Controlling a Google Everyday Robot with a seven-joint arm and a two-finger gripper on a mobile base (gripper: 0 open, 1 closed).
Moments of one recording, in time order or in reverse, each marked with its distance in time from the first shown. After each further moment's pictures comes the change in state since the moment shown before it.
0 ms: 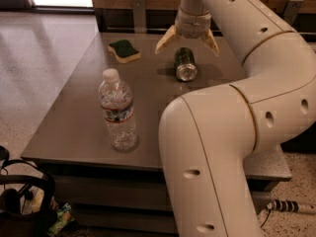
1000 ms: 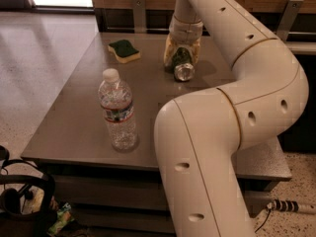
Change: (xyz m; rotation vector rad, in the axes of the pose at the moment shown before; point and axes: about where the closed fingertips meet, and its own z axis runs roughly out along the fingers) arm -0.012 0.017 0.030 -0.040 0.018 -0.038
